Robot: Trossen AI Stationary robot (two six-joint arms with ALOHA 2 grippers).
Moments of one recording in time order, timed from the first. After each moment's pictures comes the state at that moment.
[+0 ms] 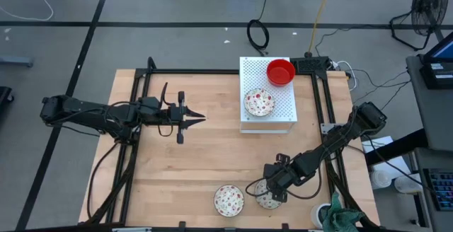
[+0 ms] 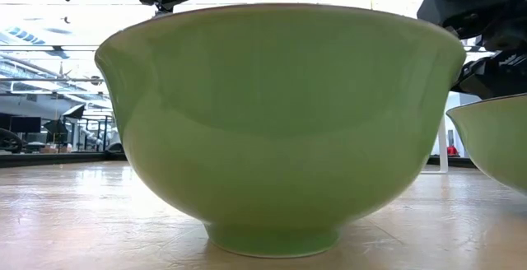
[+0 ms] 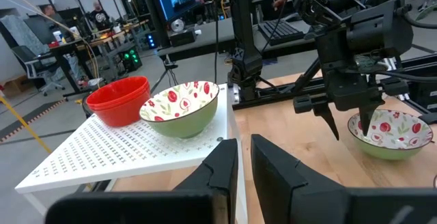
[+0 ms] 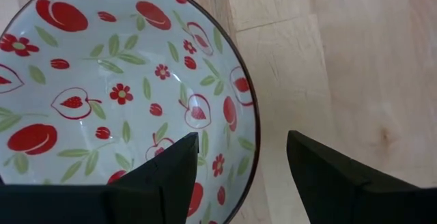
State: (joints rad) left arm 0.00 0.96 0.57 0.31 -0.03 0.23; right arm 0.61 1.64 0.96 -0.58 0.05 0.84
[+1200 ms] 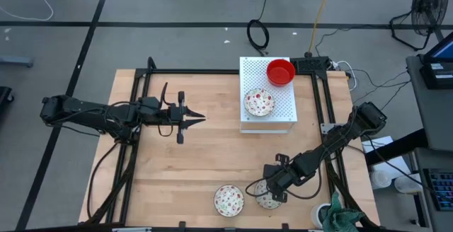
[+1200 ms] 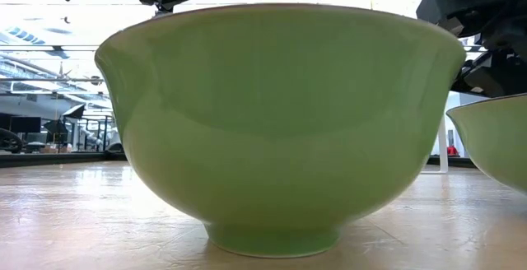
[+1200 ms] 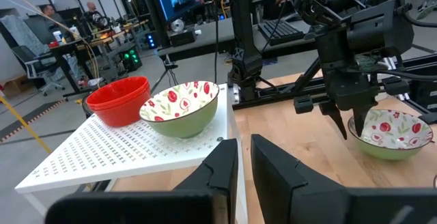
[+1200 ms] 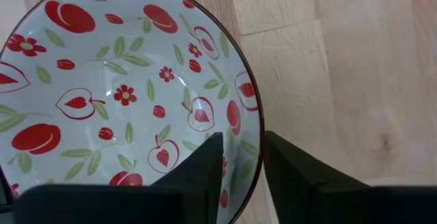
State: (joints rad) left arm 0.00 0.96 0.57 0.31 -0.03 0.23; right arm 0.61 1.64 0.96 -0.57 0.05 0.82
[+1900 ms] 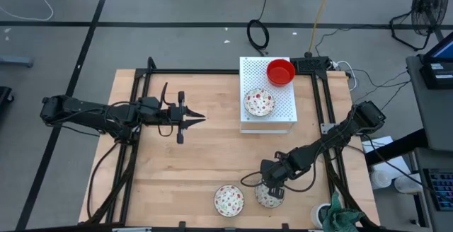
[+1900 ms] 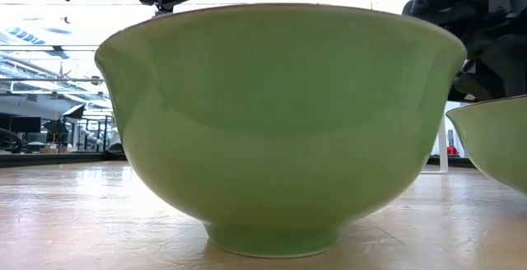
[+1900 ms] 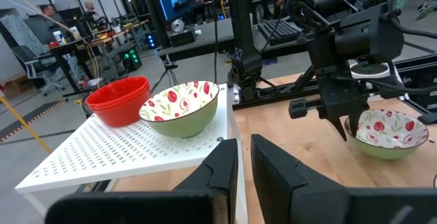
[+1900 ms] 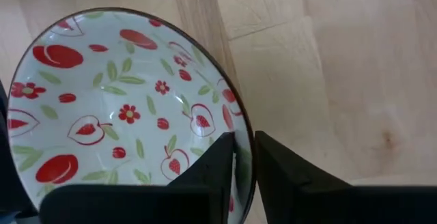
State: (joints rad) left arm 0.00 0.96 0.57 0.31 -0.03 0.23; right arm 0.53 1.64 0.96 -0.57 -0.06 0.84
